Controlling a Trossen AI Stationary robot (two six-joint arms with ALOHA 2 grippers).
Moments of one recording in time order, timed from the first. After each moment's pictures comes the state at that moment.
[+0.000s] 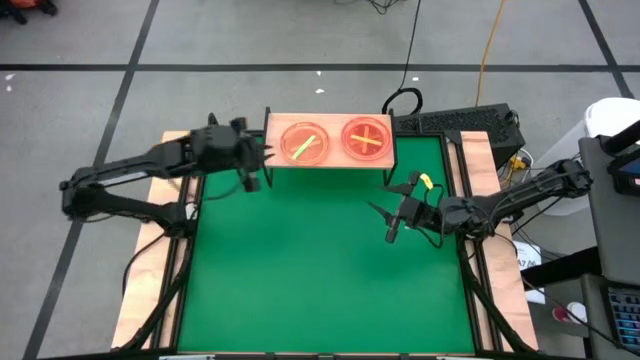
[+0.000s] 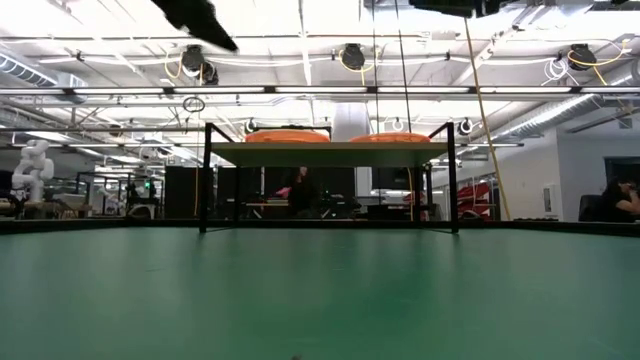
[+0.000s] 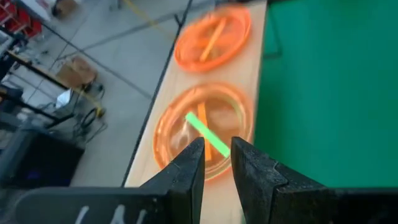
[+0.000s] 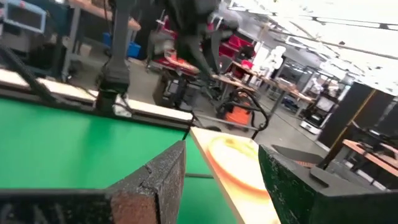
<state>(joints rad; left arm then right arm) 0.27 1.06 1.11 -0.58 -0.22 0.44 0.31 0.98 0.57 0.41 0.71 -0.37</state>
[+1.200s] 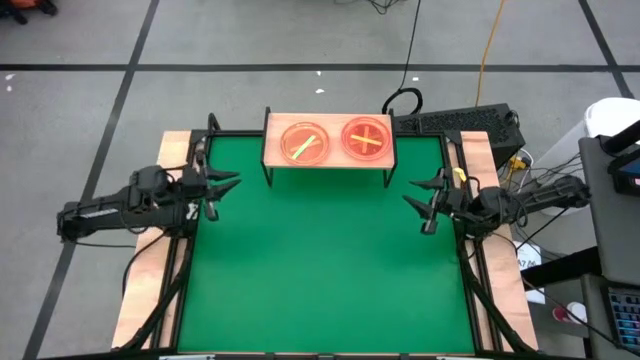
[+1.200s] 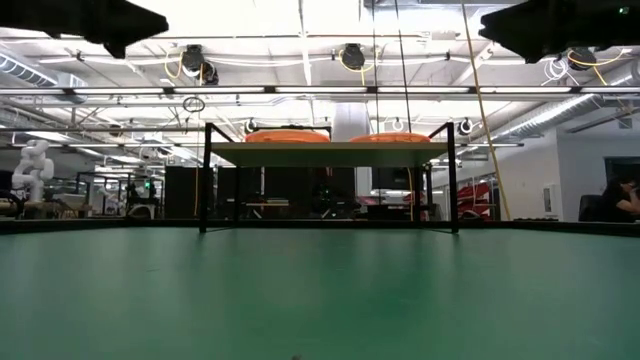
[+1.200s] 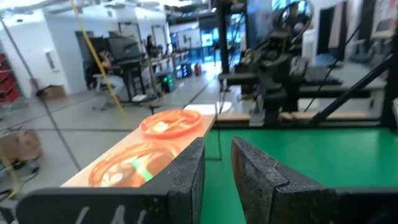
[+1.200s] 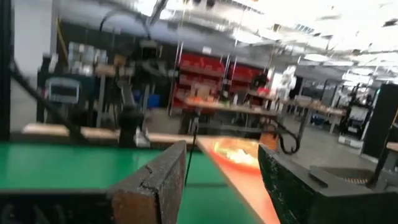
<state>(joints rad) 0.16 0.26 0.41 -0.11 -0.07 0.14 0.24 0.34 0.20 0.32 0.53 -0.27</state>
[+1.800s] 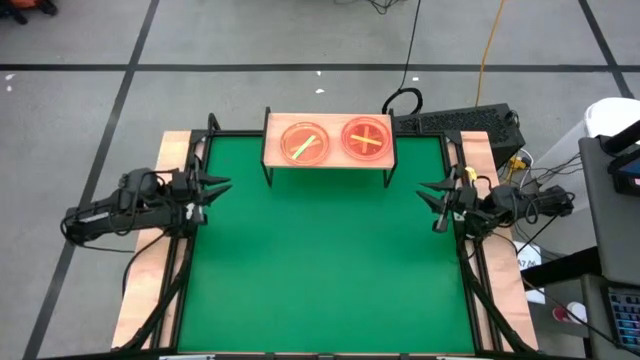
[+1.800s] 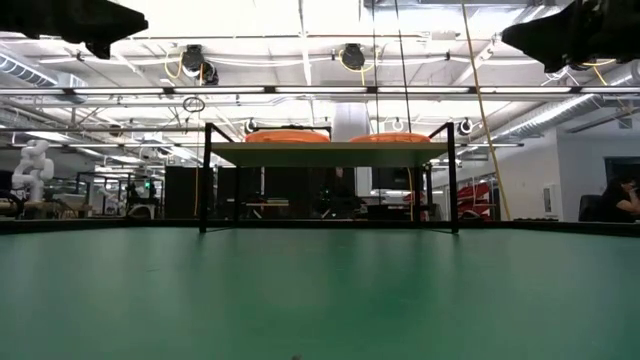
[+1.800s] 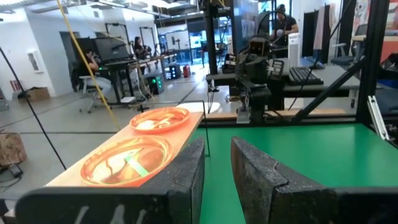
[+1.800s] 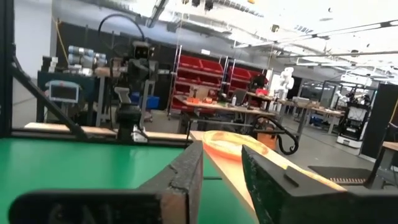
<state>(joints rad) 0.16 0.10 0.41 -0.26 -0.02 0.13 0.24 0.02 0.16 0.05 0.52 -0.27</state>
